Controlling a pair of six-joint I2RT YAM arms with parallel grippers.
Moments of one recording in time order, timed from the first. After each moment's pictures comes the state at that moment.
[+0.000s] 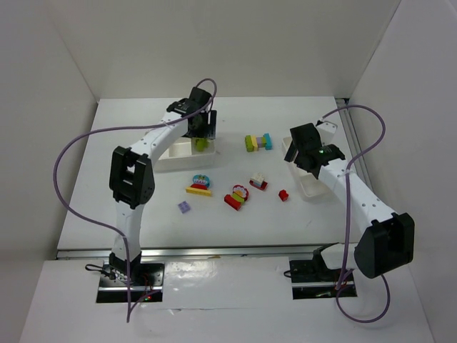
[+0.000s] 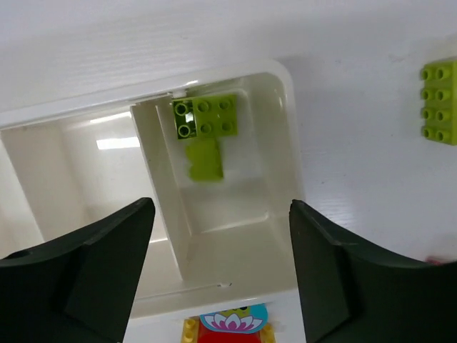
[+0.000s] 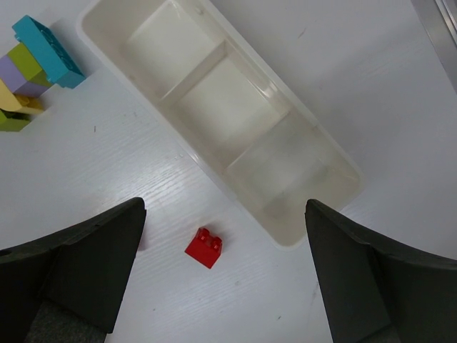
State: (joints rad) left arm -0.41 2.12 1.96 -0.78 -0.18 -0.31; right arm 0.31 1.31 1.10 -0.73 0.57 0.67
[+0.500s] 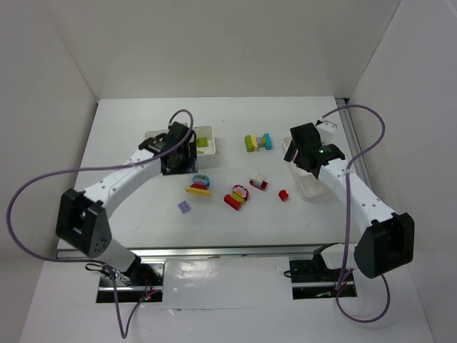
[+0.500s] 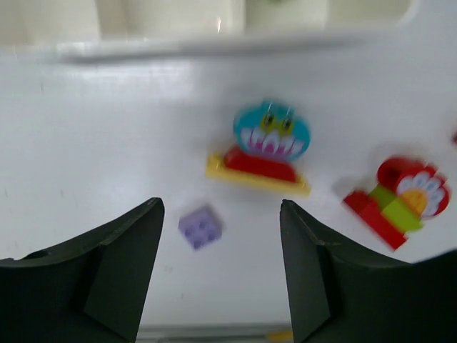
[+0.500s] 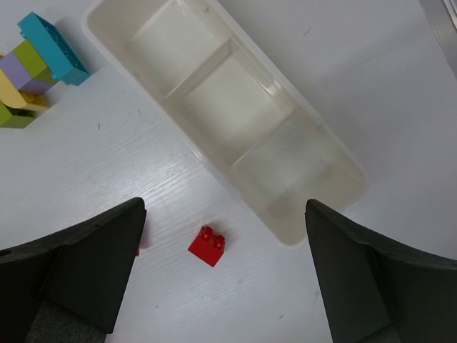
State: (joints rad) left arm -0.48 1.57 1.31 -0.77 -0.22 -0.51; right arm 0.31 1.31 1.10 -0.72 0.56 0.67
